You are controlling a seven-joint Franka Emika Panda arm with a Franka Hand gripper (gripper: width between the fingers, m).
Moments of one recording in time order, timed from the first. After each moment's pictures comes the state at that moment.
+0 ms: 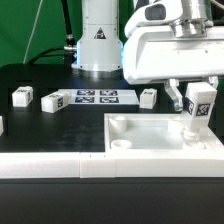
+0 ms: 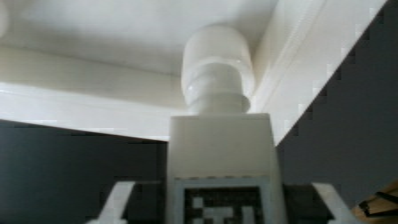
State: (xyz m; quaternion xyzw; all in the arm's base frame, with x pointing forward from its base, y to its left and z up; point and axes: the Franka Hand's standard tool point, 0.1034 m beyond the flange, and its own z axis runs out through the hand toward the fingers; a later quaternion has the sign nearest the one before) arm 0.627 0.120 0.082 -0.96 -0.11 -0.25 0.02
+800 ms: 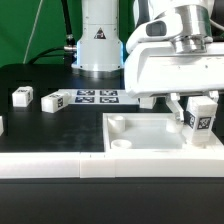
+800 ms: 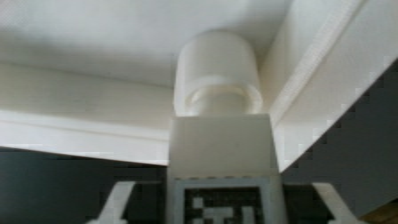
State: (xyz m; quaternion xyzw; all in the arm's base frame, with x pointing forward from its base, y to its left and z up) arm 0.628 0.119 0.062 -0.95 -0.11 -0.29 0.02
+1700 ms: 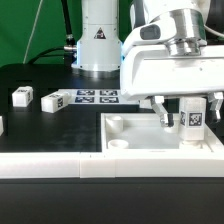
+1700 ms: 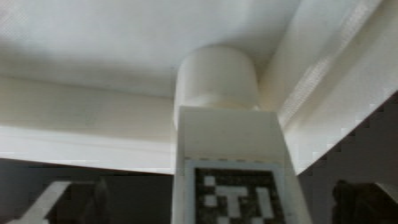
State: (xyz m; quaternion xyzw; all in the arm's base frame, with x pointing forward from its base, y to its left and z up) arm 0.625 0.114 0.059 -0.95 -0.10 -0.29 0.02
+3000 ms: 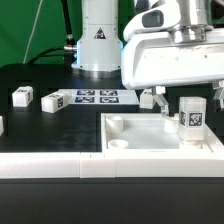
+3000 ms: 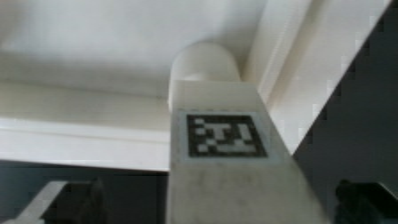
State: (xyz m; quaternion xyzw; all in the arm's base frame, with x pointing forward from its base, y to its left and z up) arm 0.637 0.114 0.081 -0.99 -0.08 -0.14 0.04
